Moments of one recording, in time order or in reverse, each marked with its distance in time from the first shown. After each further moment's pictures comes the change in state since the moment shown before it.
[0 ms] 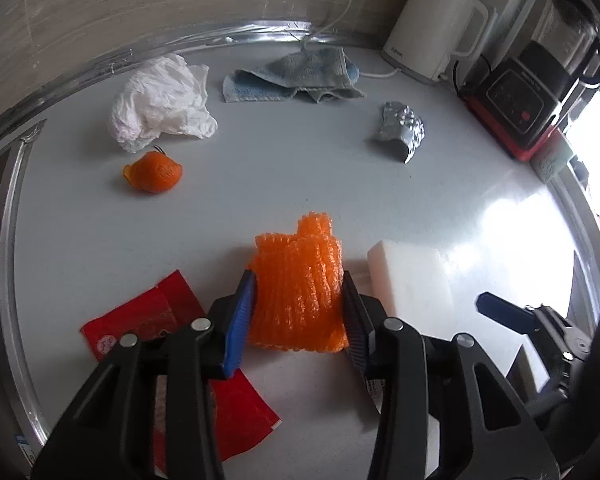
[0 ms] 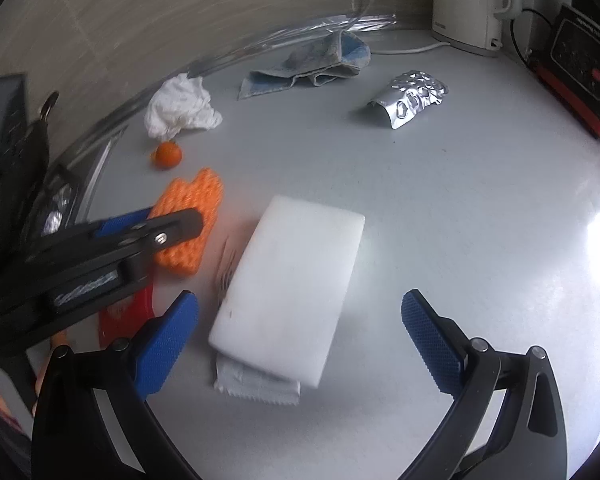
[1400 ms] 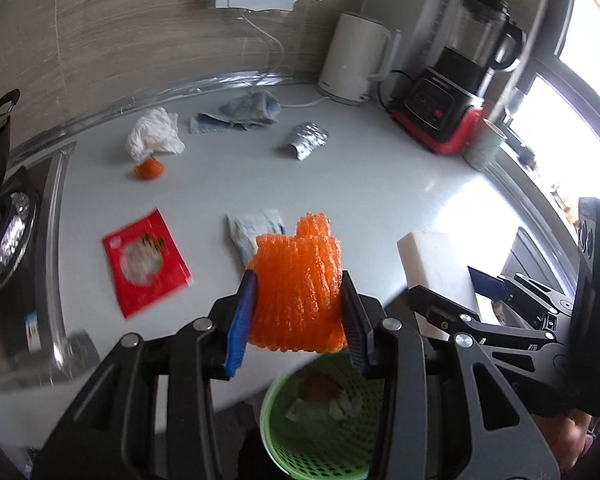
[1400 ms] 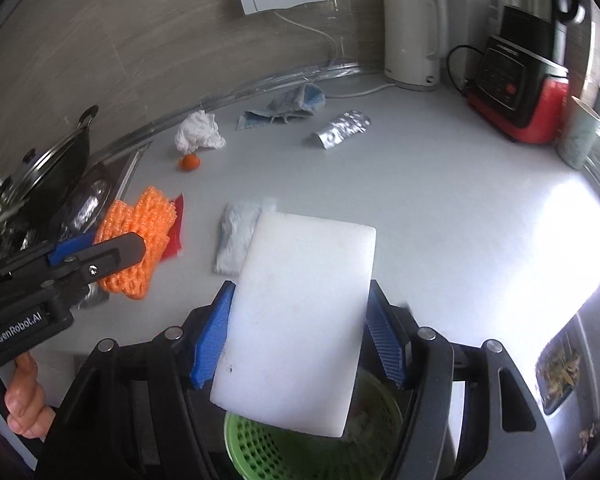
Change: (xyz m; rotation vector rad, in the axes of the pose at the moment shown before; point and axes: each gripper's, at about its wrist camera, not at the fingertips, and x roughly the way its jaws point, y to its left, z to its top) left arm -0.147 -0.106 -0.107 0.056 -0.131 -0.015; right arm -0.158 -0.043 -0.079 -0.045 -0.107 -0.035
